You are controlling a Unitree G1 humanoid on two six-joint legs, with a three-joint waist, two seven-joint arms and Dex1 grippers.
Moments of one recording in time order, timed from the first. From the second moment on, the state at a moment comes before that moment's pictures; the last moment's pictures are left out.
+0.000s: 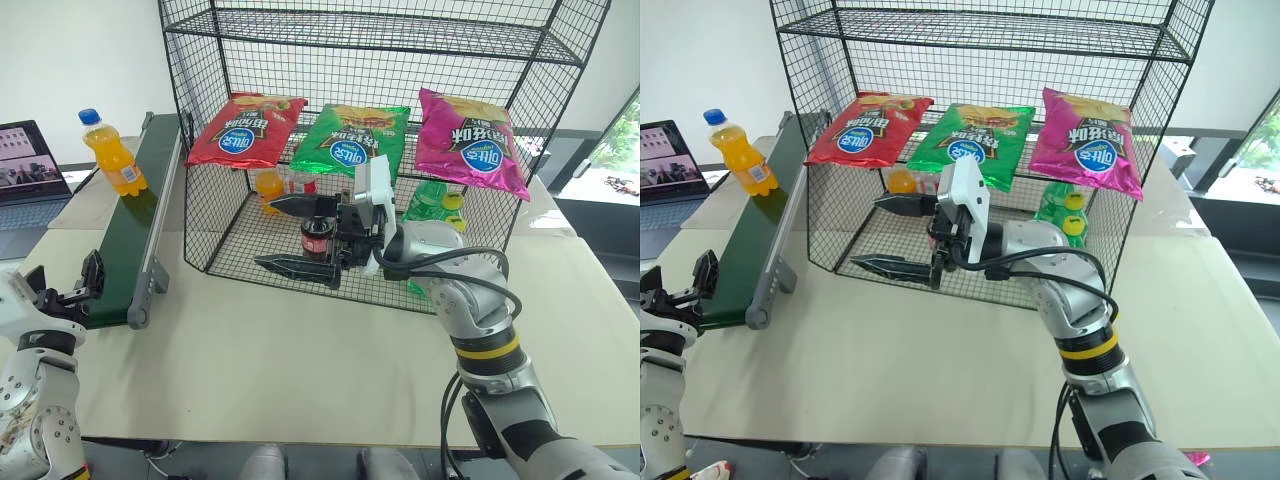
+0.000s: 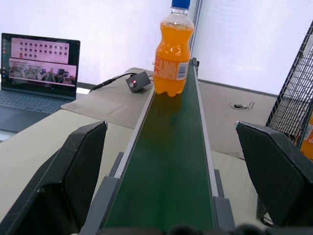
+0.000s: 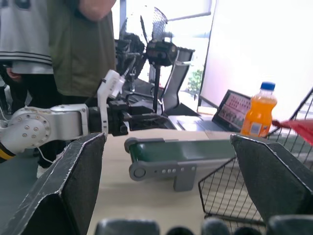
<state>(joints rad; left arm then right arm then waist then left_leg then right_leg) 0.01 0.40 0.71 -0.33 -0.55 0.41 -0.17 -0.73 -0.25 0.19 -0.22 0.53 0.46 0.92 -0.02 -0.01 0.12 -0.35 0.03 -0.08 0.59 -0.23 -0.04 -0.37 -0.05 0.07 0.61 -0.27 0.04</state>
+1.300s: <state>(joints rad) -0.17 0.56 0.67 -0.04 -0.52 0.33 -0.28 -0.73 -0.23 0.16 -0.25 0.53 0.44 0.88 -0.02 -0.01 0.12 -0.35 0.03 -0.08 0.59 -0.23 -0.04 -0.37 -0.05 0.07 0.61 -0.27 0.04</state>
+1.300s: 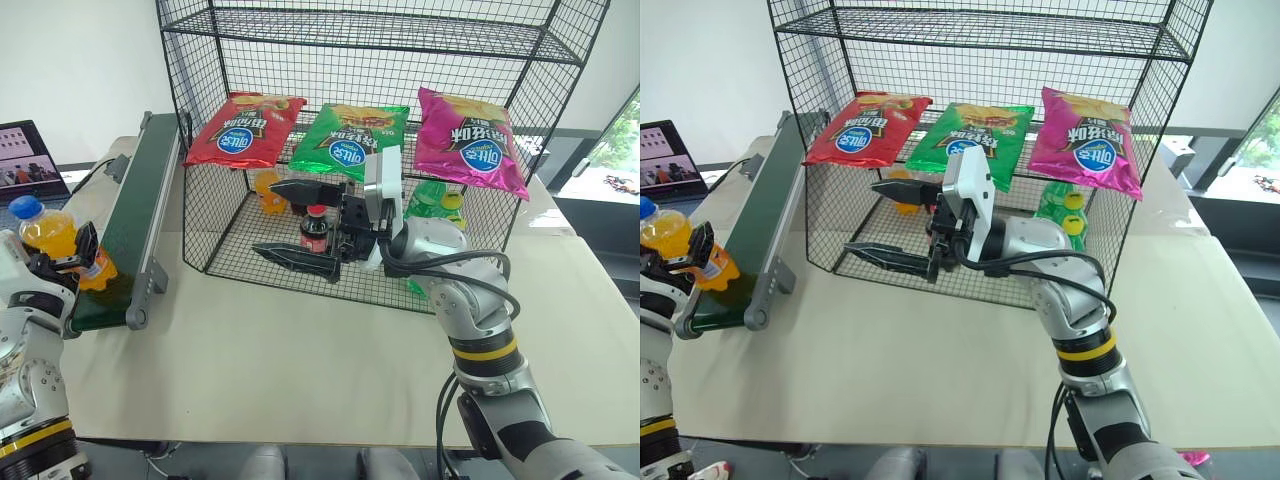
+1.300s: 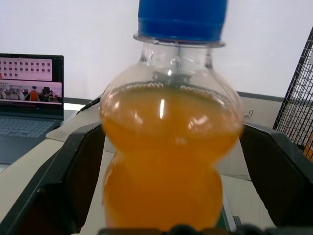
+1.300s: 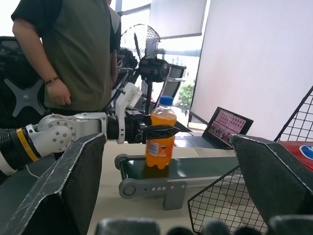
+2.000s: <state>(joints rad) -0.13 0.56 0.38 -0.51 -0.71 0.65 -0.29 -0.51 -0.34 0.19 -0.34 0.43 0.45 0.76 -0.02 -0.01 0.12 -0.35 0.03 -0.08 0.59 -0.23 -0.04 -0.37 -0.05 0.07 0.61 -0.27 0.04</state>
